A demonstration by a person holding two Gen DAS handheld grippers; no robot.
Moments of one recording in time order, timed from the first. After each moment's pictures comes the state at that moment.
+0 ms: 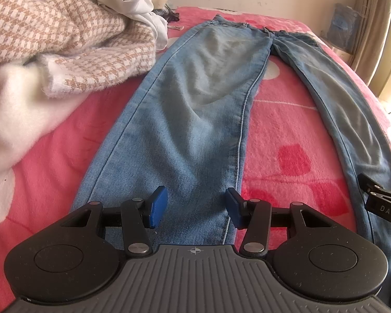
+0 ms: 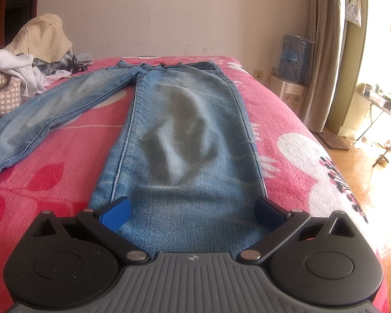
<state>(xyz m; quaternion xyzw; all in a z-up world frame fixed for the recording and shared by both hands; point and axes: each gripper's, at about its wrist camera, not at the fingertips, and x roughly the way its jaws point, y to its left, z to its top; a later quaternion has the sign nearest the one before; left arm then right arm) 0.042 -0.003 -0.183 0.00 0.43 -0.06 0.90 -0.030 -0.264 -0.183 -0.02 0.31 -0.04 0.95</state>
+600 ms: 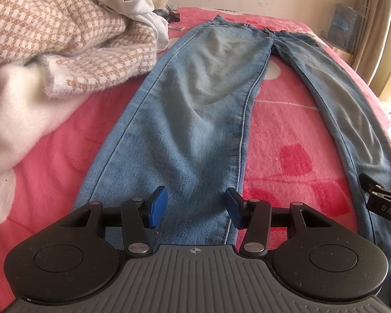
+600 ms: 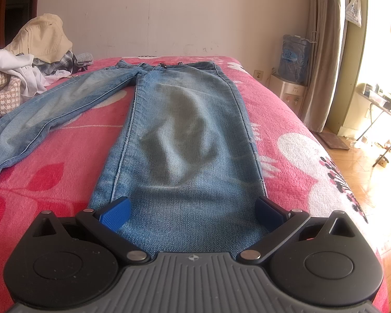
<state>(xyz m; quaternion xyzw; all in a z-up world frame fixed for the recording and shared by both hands) 0.044 -0.003 -0.184 0.01 0.43 -0.06 0.90 -0.030 -0.263 -0.183 -0.02 0.31 -0.04 0.95</state>
